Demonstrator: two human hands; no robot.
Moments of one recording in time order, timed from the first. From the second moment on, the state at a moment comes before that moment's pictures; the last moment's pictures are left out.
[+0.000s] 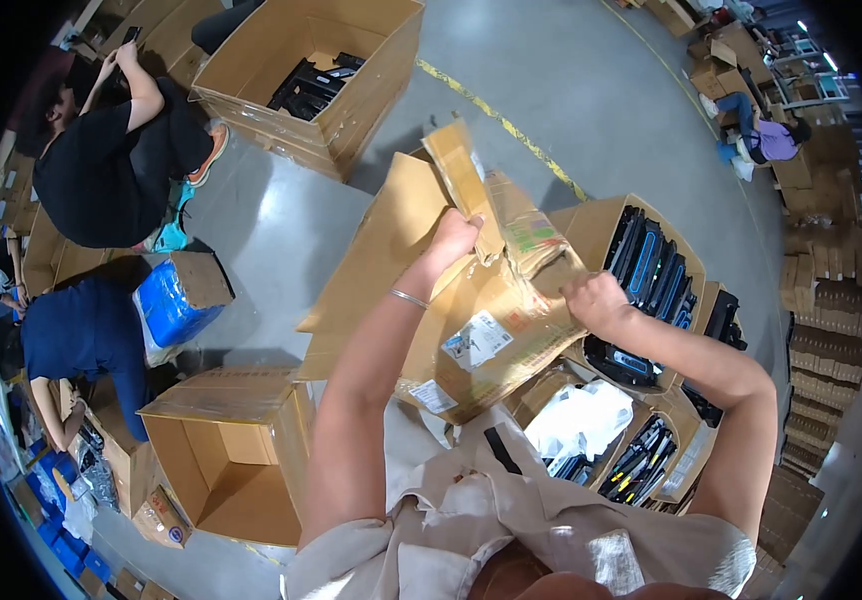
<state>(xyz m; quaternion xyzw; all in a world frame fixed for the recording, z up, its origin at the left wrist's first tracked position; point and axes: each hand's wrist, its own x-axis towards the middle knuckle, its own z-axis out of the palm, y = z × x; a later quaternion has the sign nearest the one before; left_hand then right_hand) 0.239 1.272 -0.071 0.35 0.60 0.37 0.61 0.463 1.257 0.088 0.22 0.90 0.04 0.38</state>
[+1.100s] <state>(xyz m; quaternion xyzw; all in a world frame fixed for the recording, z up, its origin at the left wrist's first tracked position) 0.236 1.273 -0.030 0.10 0.52 0.52 0.67 0.475 1.160 0.004 0.49 0.62 -0.61 0.06</state>
